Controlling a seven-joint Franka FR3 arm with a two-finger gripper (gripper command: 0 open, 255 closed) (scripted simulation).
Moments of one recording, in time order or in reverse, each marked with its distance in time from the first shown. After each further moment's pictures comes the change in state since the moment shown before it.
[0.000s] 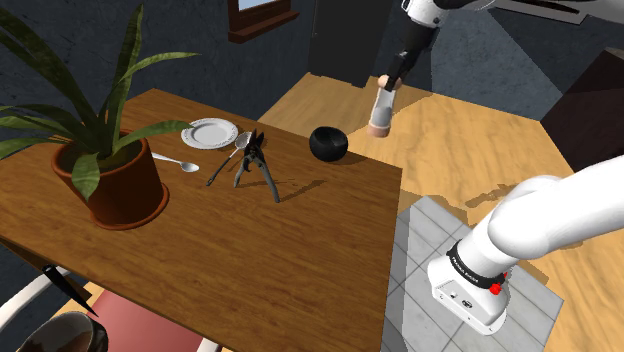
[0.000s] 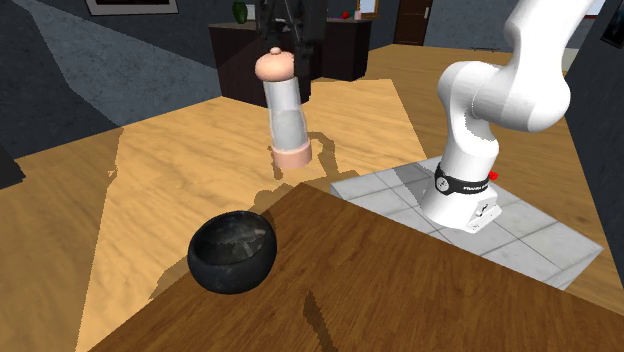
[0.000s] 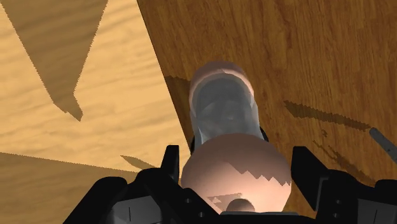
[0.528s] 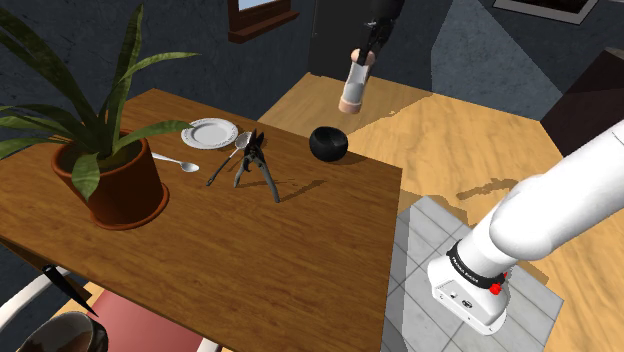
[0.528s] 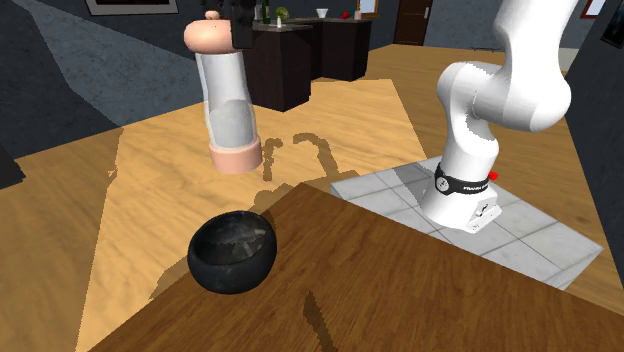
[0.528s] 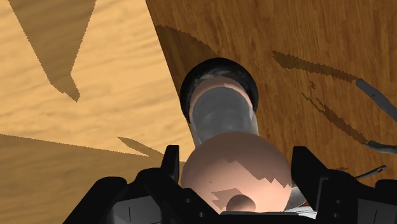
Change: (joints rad) arm 0.037 0.265 0.051 0.371 0.024 -0.107 0.079
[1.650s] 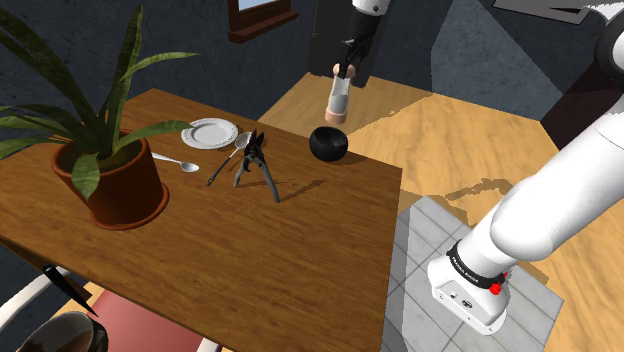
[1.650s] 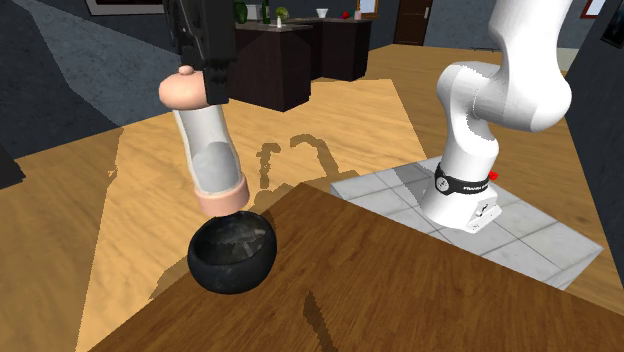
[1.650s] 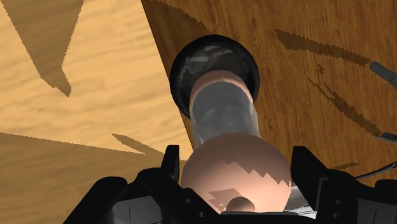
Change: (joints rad) arm 0.017 0.107 0.021 -0.006 0.002 0.114 0.036
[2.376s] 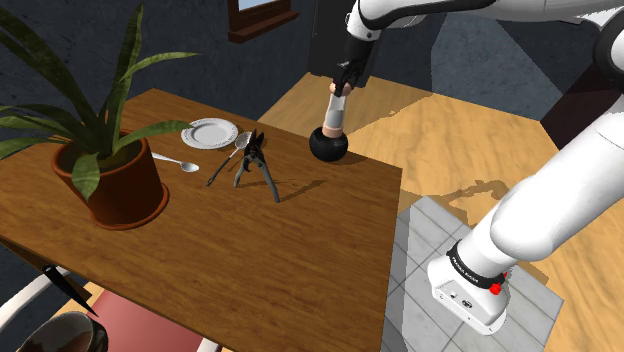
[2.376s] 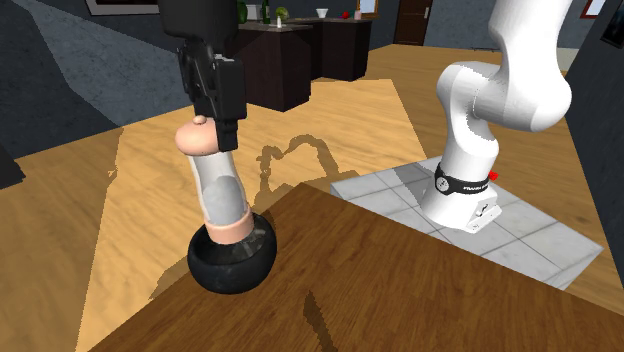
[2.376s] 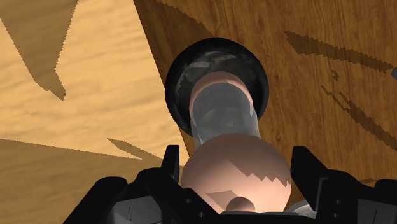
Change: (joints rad) arm 0.000 0.004 0.000 -0.140 0.001 0.145 -0.002
